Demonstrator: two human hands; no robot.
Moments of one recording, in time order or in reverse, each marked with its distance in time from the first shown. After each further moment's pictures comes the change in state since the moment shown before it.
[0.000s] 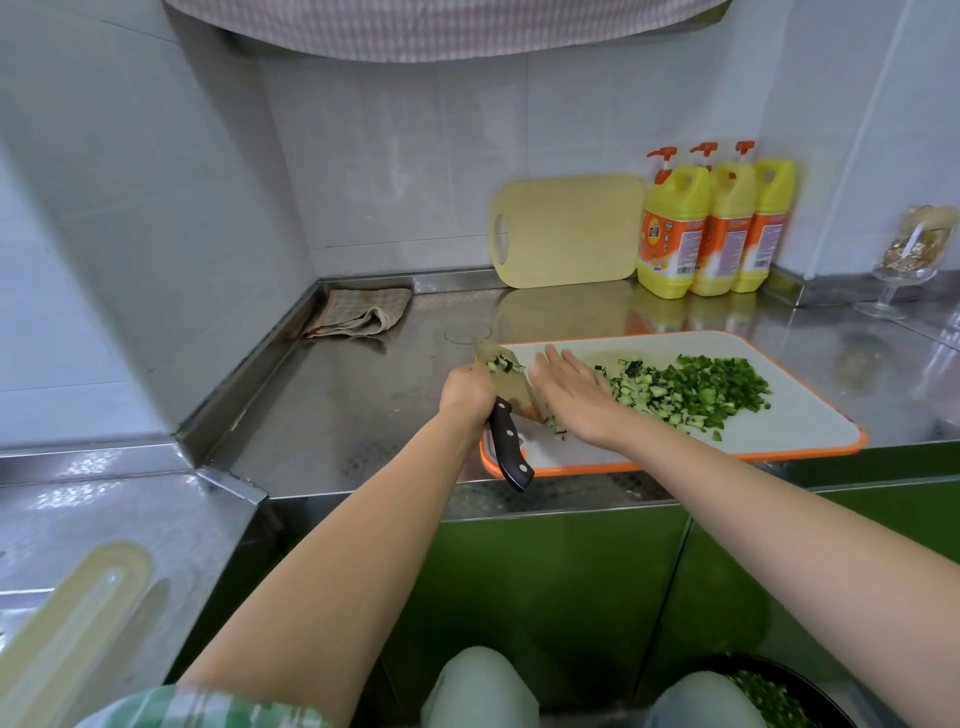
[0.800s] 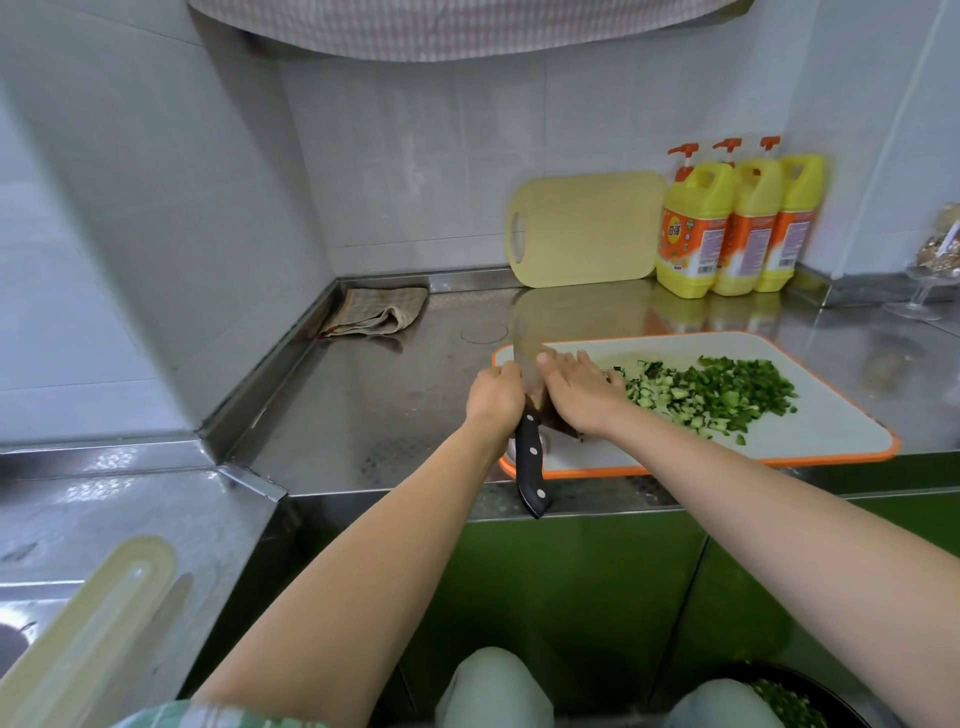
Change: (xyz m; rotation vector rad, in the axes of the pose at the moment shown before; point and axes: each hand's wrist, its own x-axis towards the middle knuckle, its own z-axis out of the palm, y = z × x) left_hand -0.035 0.008 0.005 0.011 -0.008 0.112; right_hand 0.029 -0.007 0.010 -0.069 0.040 0.102
